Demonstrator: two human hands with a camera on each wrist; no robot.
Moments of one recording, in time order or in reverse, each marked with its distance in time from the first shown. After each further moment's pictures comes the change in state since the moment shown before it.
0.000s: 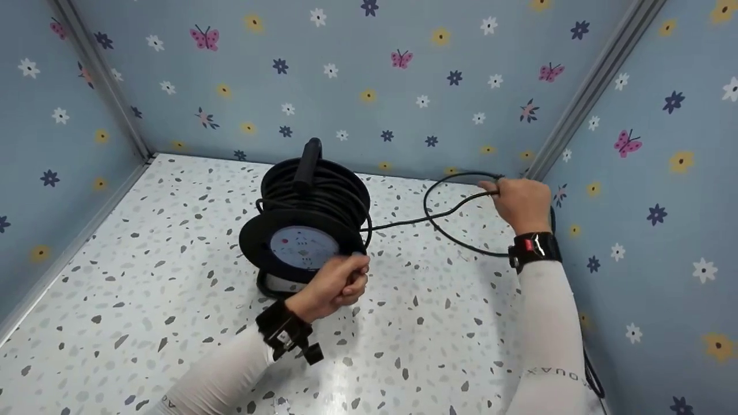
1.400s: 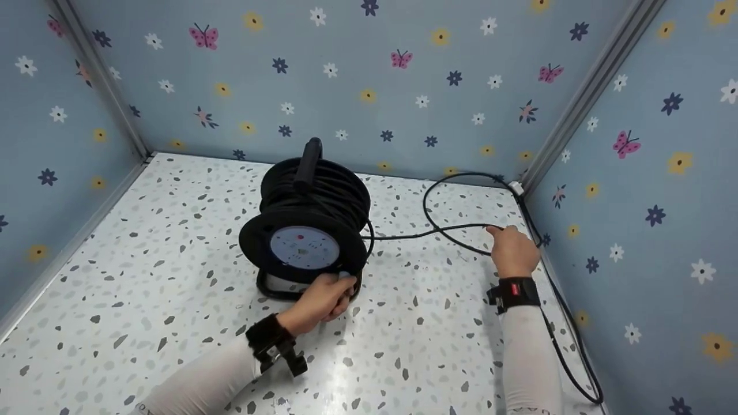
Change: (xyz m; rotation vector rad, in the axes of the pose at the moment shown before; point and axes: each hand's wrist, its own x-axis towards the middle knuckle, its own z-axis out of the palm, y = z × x) left_hand -0.016 -0.035 -0.035 0.381 0.236 -0.032; right_hand -0.075 -0.012 0.038 0.274 -0.410 0.553
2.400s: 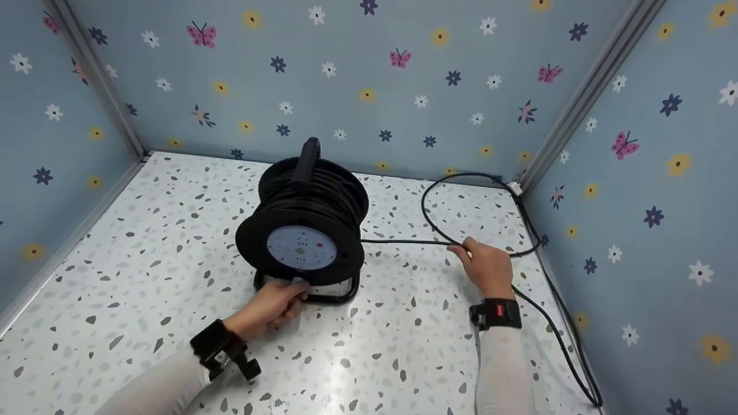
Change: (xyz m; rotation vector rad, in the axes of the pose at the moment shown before) left_hand -0.033 -0.009 -0.084 0.118 0.053 -0.118; right_hand -0.014 0.001 0.074 0.017 0.410 -0.599
